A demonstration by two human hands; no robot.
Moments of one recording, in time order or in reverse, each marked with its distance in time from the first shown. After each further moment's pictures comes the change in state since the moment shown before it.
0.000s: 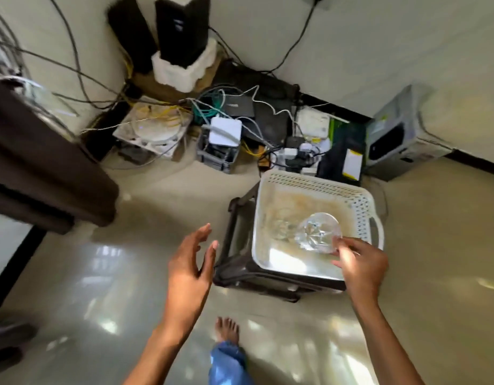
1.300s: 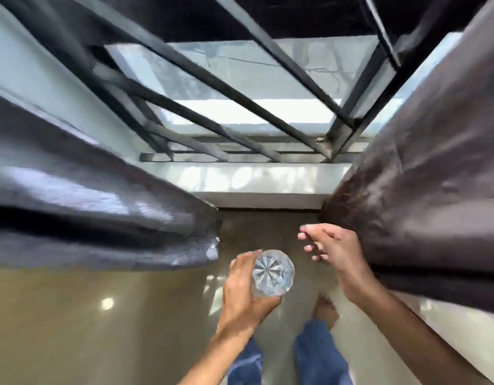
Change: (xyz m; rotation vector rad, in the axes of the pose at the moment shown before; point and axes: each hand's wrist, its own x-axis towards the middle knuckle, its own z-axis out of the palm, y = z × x) left_hand -0.228 -0.303 -0.411 0.104 1.008 -0.657; right_hand -0.612 -0.144 0.457 -0.414 -1.777 -0.169
